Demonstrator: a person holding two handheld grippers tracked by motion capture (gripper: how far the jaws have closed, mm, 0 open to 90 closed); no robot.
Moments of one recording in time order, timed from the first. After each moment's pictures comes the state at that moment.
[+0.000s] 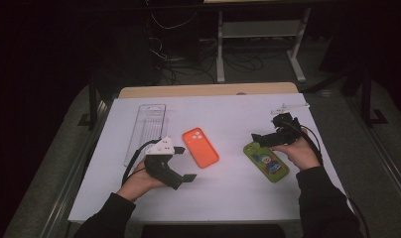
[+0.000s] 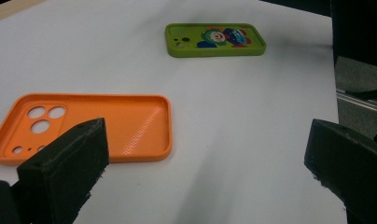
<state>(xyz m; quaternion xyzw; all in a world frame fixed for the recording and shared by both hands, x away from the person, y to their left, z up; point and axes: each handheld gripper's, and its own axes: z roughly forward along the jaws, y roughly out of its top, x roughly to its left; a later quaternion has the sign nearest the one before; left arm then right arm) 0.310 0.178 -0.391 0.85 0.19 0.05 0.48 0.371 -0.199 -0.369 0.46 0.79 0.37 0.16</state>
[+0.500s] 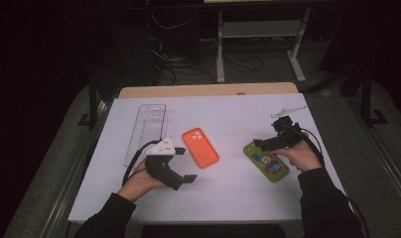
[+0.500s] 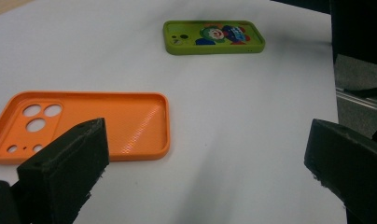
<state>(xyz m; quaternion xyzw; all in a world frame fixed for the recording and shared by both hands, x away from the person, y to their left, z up) 0.310 0.176 -0.393 0.86 0.19 0.05 0.48 0.368 -0.203 -0.380 0.47 0.80 0.34 0.13</state>
